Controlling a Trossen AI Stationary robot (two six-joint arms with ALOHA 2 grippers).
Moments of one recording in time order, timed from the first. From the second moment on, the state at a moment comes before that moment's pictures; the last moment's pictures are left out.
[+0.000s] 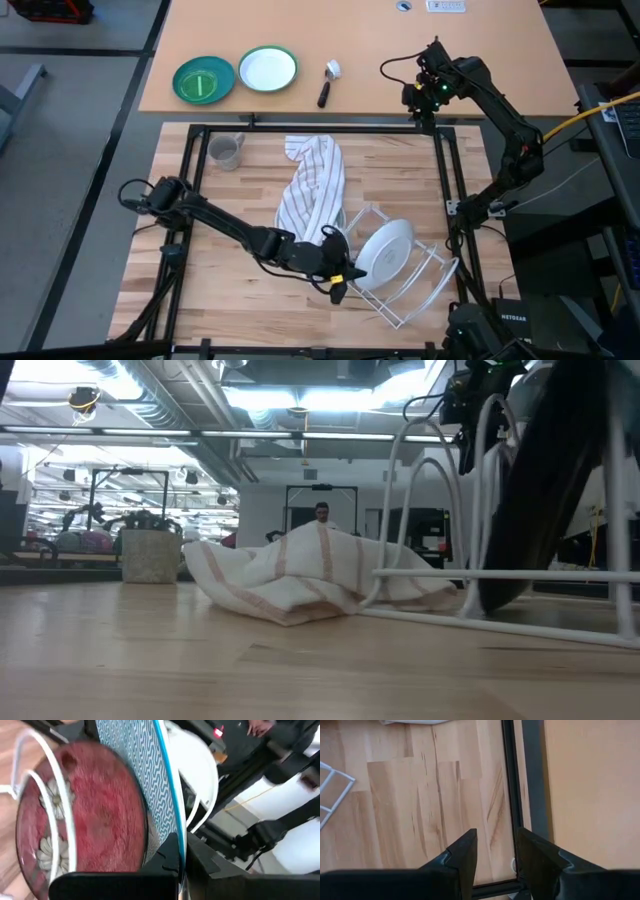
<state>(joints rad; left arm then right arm) -0.37 1.93 1.47 0.17 -0.29 -0.73 -1.03 1.56 1.67 -1.33 -0.20 -0.94</state>
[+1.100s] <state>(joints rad) -0.31 2.01 1.47 0.17 -0.29 -0.68 -1.03 1.56 1.67 -1.31 -0.20 -0.92</state>
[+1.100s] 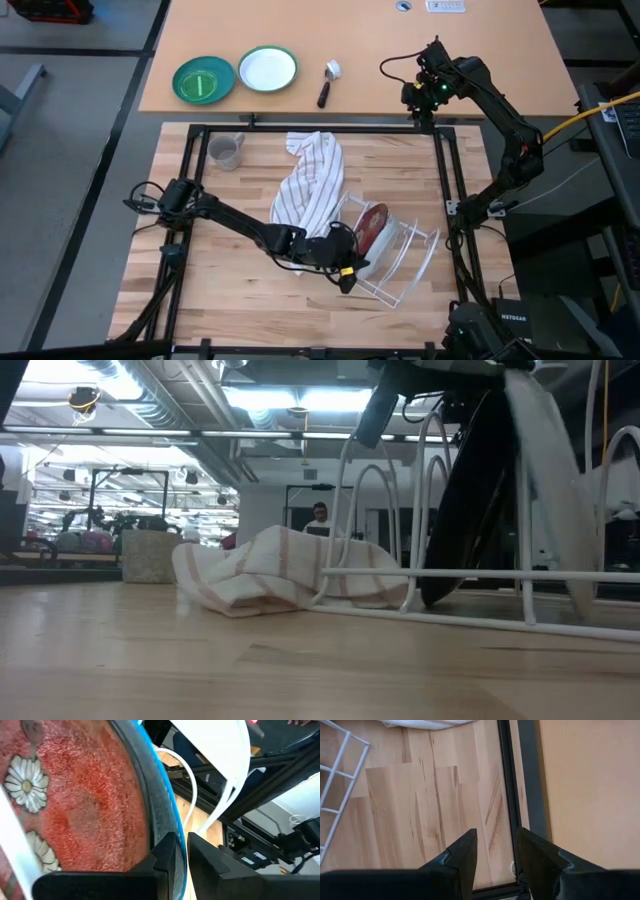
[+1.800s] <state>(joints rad) -0.27 1.89 1.47 0.06 -0.15 -0.62 -1.03 1.56 1.67 -1.32 -0.20 -0.95</state>
